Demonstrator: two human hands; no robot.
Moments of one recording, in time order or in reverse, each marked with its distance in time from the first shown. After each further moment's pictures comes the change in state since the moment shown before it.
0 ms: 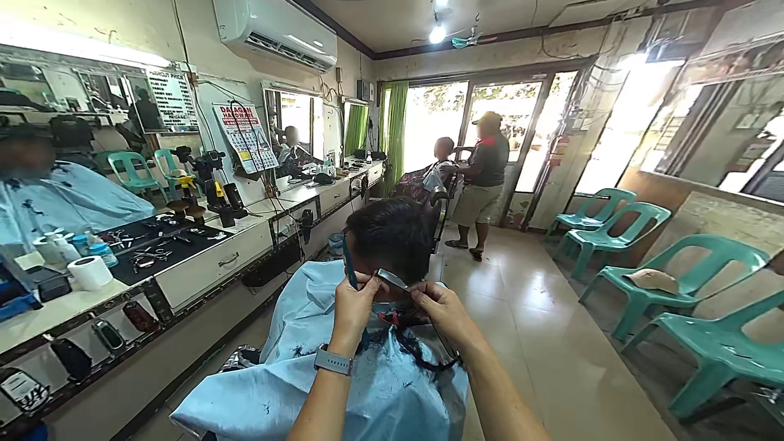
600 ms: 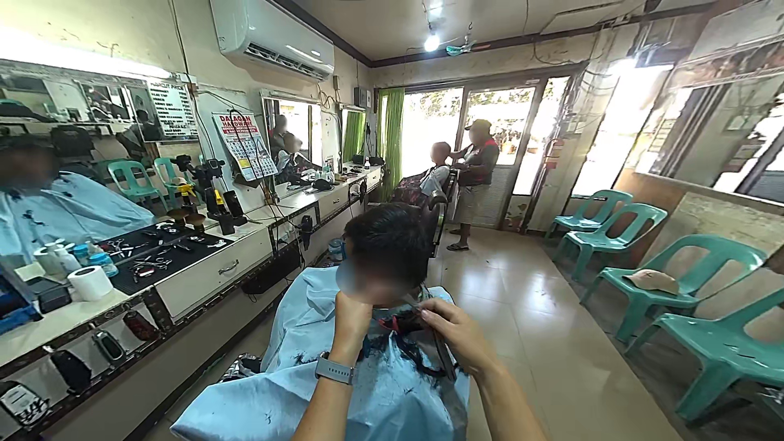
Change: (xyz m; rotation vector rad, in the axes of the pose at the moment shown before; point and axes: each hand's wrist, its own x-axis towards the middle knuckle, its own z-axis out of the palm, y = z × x) left_hand 0.001 0.000 0.000 0.052 0.042 -0.017; right_hand -0.030 -0.001 -0.007 0.176 -0.061 -0.011
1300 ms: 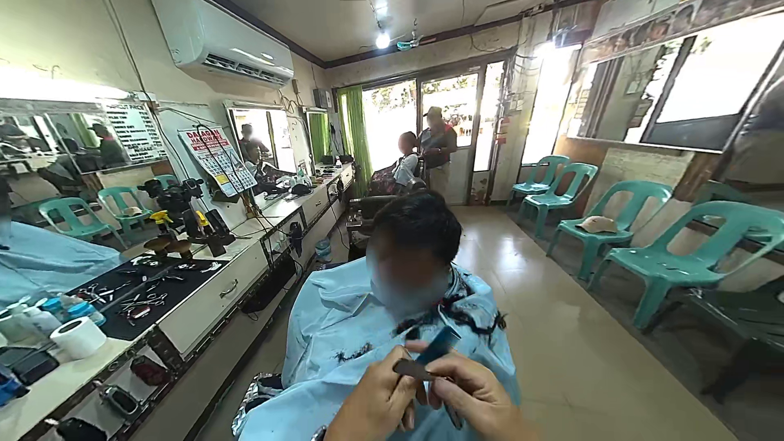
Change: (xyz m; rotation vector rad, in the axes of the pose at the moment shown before) left_hand -0.084 0.024 -0.176 0.089 -1.035 0.170; right_hand -0.102 -0.040 0.189 0.089 0.042 -0.364
